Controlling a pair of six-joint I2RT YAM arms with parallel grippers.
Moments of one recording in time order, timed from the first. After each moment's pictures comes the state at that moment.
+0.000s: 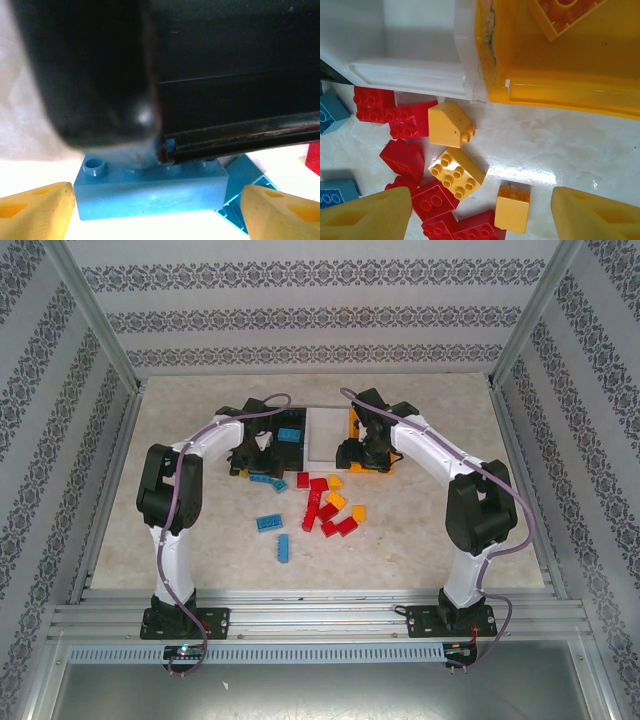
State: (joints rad) left arm -0.27 2.06 1.57 -0.98 0.12 -0.19; right arm 0.44 1.85 1.54 -0.98 -0.18 0.48
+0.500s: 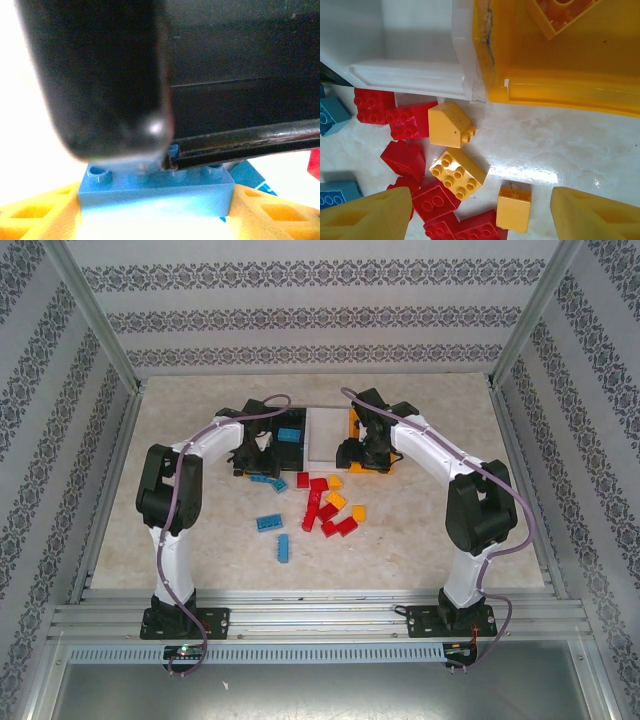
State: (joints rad) left arm -0.27 2.05 1.54 -0.95 0.11 -0.21; right arm 0.44 1.85 1.54 -0.98 -0.18 0.49
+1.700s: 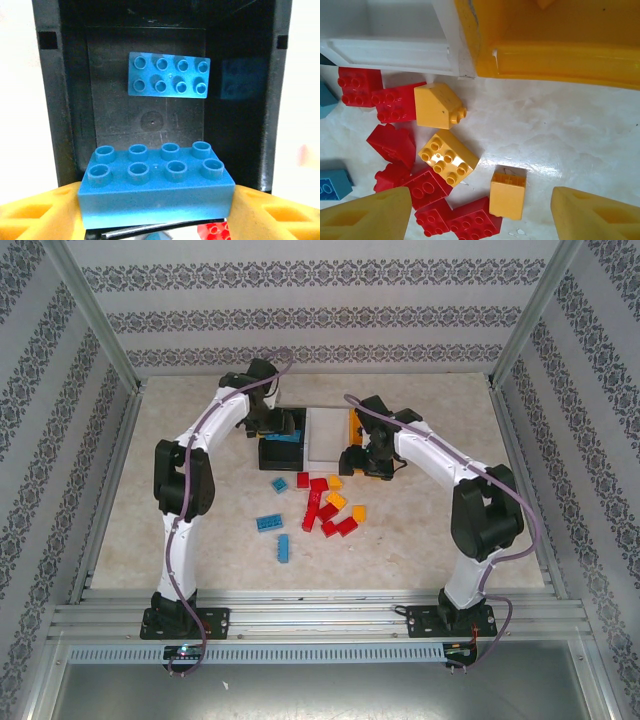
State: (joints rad) left arm -0.27 2.23 2.08 -1.09 0.16 -0.30; right arm 0.44 1.80 1.45 -0.96 -0.20 0.50
